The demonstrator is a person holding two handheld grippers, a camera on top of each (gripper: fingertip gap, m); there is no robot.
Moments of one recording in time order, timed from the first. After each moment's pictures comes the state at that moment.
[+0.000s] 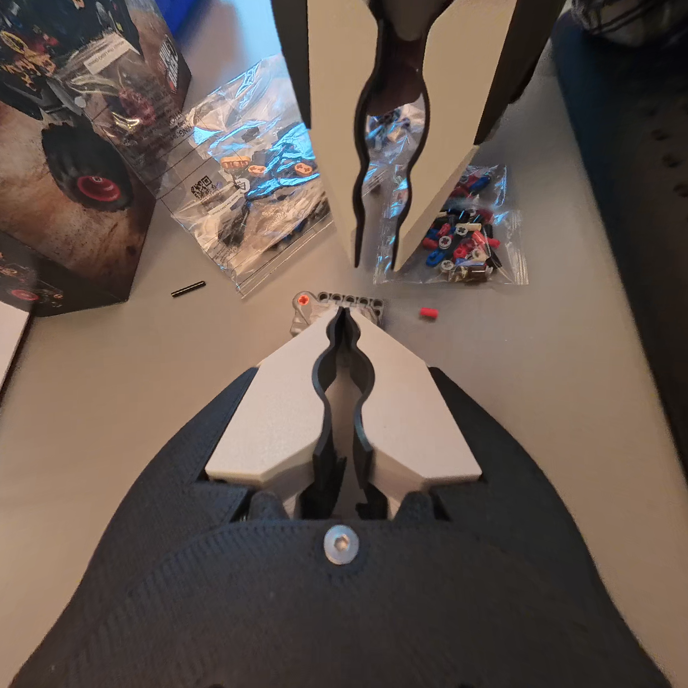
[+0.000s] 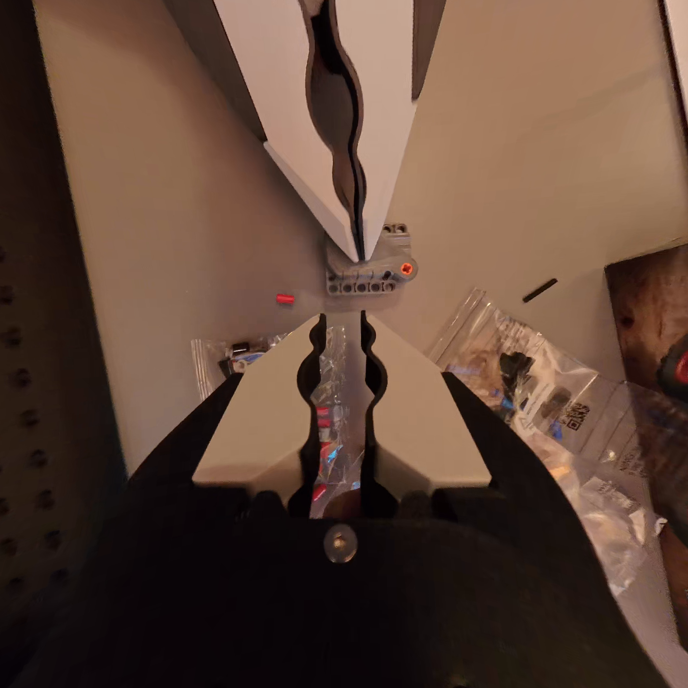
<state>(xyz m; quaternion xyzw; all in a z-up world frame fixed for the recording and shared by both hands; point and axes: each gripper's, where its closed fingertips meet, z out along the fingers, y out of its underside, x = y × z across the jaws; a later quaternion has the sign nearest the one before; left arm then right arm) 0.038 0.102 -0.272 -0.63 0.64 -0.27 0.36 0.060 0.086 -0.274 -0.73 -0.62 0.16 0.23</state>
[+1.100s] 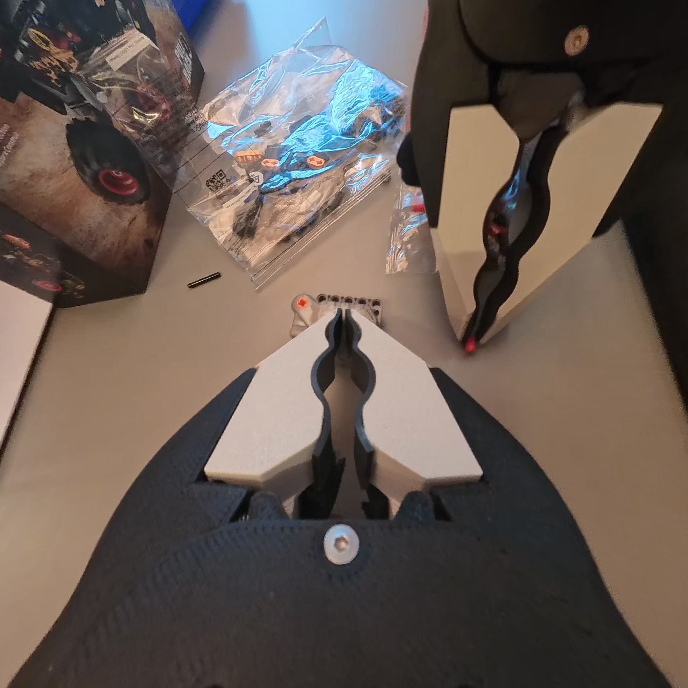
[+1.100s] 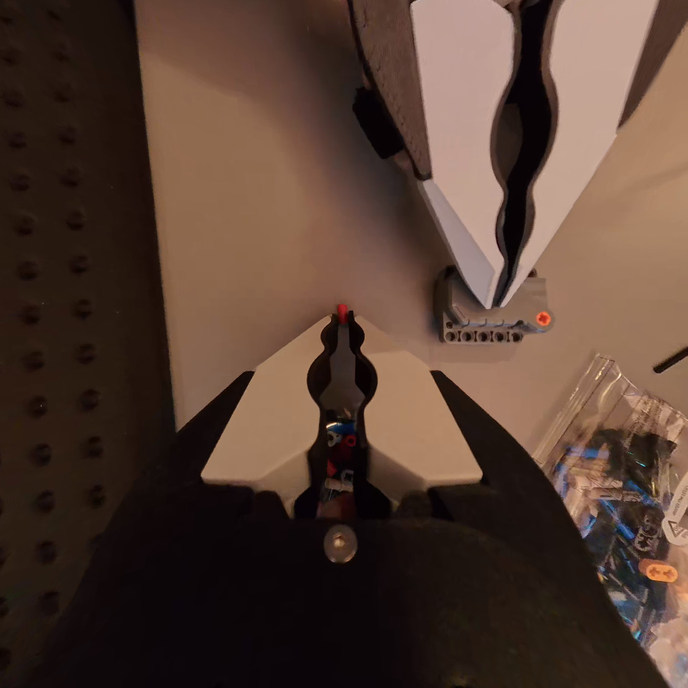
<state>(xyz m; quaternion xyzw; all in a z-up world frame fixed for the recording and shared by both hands) 0.031 0.110 -0.272 -0.63 0.64 -0.26 0.37 0.016 0.041 -0.292 -0.71 -0.62 0.21 0.25</state>
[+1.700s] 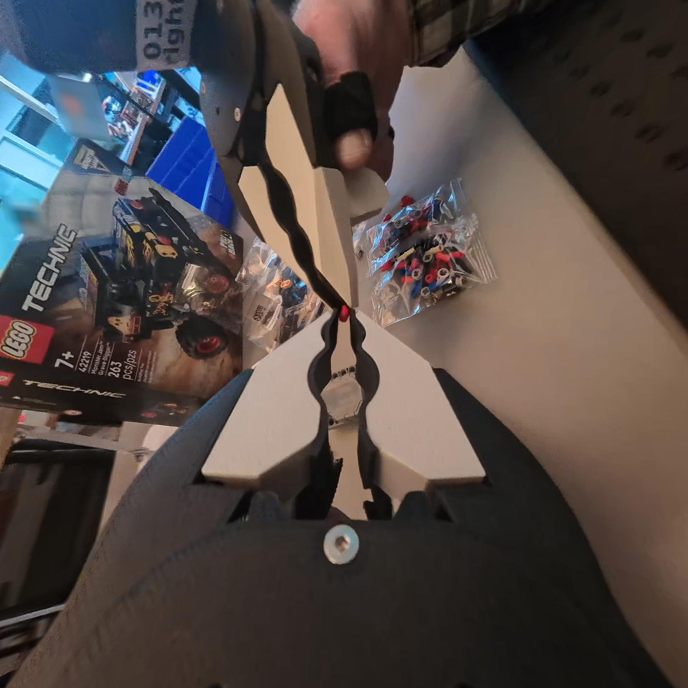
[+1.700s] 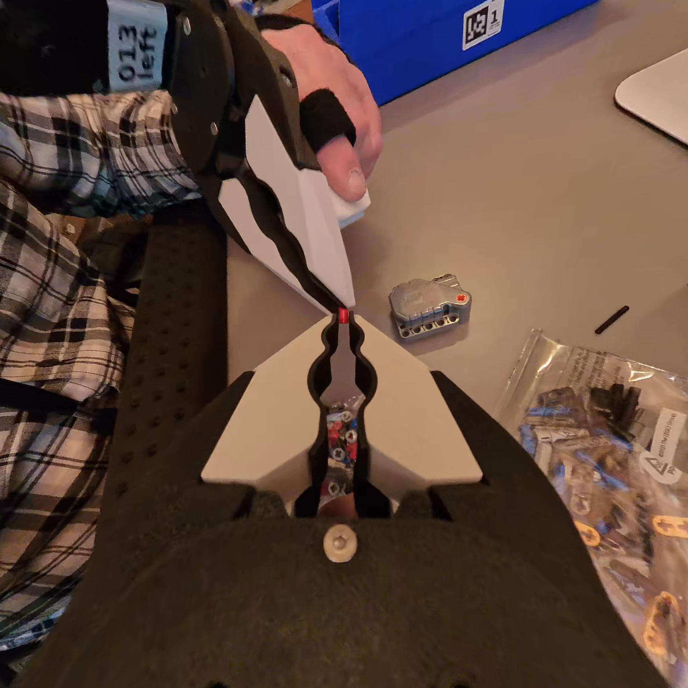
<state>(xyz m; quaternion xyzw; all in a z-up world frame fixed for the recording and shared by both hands) 0.048 0.070 -0.228 -0.43 0.74 -0.15 0.50 0.039 0.067 -0.228 -0.71 -0.48 0.42 0.30</state>
